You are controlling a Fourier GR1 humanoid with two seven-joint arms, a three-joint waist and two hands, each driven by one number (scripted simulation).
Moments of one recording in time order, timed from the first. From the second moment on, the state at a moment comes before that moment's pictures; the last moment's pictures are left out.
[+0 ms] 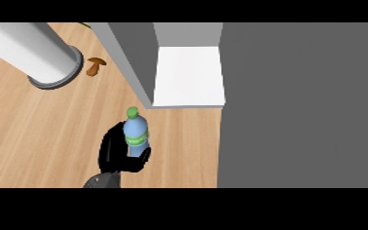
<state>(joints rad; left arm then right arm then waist) -0.17 0.01 -0.04 -0.78 0.38 -0.15 -0.77 1.06 -0.15 0.32 -2.49 -0.04 0.23 -0.29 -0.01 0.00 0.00</state>
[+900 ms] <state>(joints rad) -0.43 0.00 -0.36 -1.04 0.47 0.34 -0.47 1.01 -0.16 0.26 -2.48 -0.06 0.23 -0.28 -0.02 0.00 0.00</state>
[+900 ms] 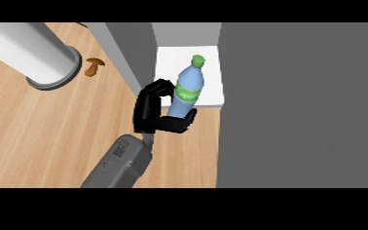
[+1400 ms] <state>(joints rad) -0.74 0.00 -0.42 -0.84 0.54 0.55 -0.38 0.99 -0.15 0.23 -2.48 -0.08 0.24 -0.26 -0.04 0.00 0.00</state>
